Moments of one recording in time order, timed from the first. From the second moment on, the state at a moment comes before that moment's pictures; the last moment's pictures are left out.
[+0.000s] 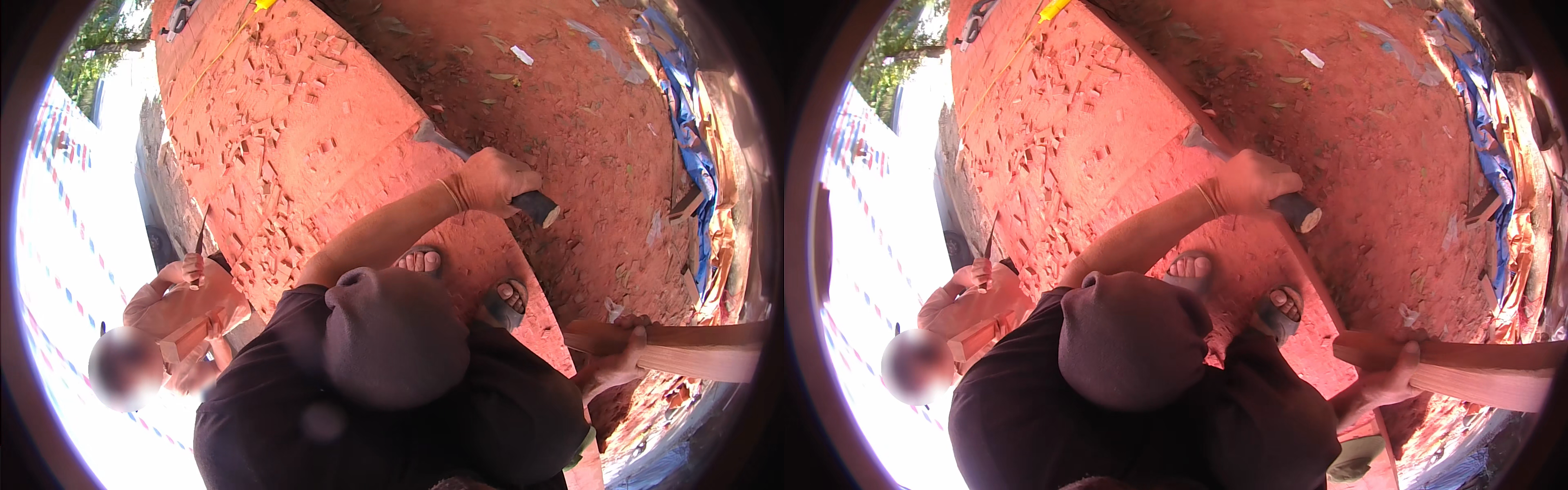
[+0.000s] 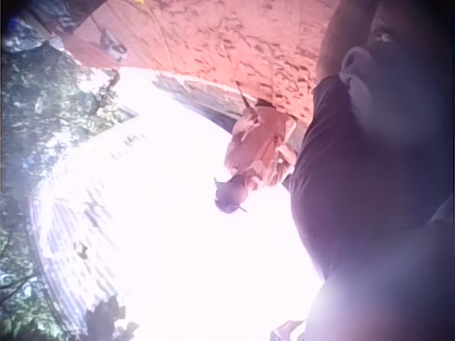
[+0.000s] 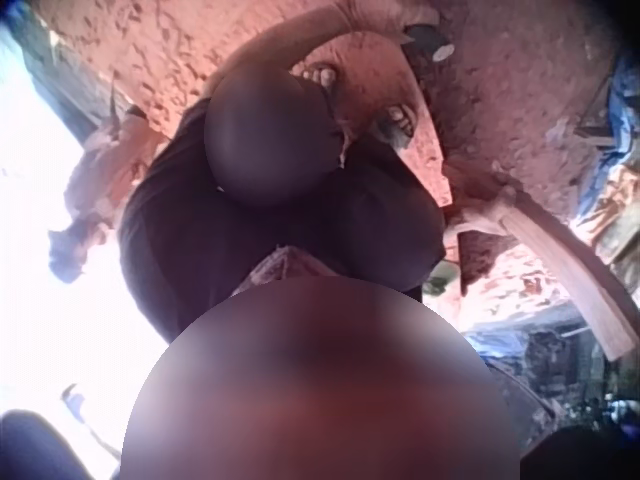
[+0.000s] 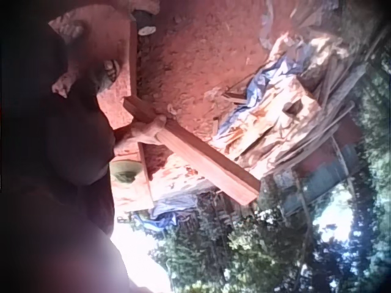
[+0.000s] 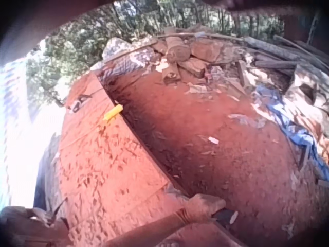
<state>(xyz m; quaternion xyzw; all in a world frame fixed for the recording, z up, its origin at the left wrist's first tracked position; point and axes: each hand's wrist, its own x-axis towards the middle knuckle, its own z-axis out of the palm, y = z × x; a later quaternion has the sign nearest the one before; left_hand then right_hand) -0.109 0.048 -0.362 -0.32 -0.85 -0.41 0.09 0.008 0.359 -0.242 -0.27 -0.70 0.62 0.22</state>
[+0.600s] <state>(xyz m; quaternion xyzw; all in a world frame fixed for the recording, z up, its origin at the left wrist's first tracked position) -0.099 0.045 -0.374 -0.36 -0.84 -0.41 0.07 0.000 0.368 -0.238 -0.18 -0.69 0.66 0.22</state>
